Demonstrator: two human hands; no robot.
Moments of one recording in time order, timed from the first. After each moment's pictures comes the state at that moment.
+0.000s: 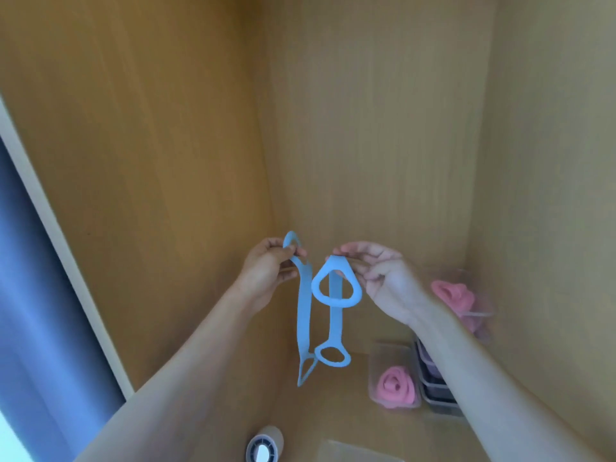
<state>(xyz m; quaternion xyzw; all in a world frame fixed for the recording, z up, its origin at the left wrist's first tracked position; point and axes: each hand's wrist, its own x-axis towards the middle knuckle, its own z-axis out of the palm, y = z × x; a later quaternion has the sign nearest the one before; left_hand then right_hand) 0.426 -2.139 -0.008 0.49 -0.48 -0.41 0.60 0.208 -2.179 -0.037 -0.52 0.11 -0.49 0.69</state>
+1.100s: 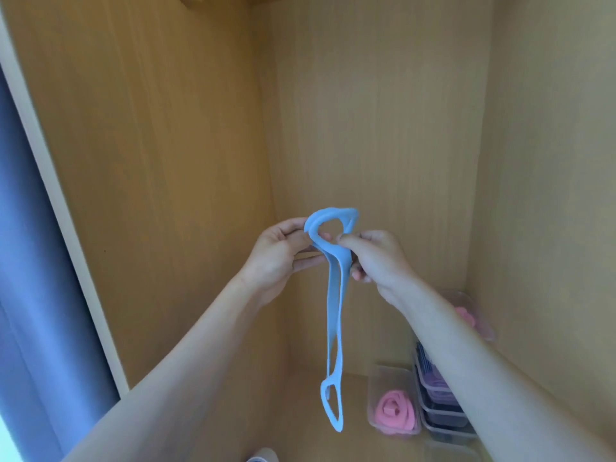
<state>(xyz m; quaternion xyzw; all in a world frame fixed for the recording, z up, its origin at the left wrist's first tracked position) 0.403 -2.118 0.044 0.36 -0.57 -0.42 0.60 0.232 -2.168 0.031 -0.62 0.35 -0.51 0.48</state>
